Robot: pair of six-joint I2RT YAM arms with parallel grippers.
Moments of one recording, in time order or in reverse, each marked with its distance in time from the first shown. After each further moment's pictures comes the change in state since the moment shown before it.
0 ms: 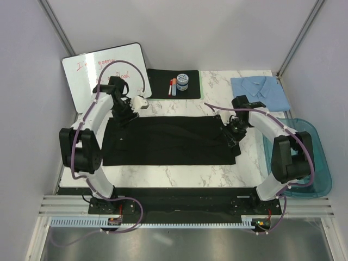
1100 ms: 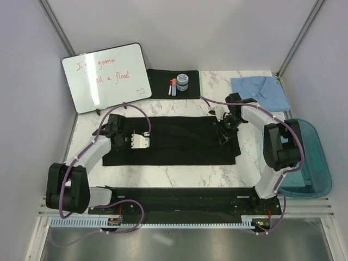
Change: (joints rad) left arm -0.042 -0.499 -0.826 0.553 -0.002 0.438; right arm 0.025 0.169 0.106 0.056 -0.105 0.124
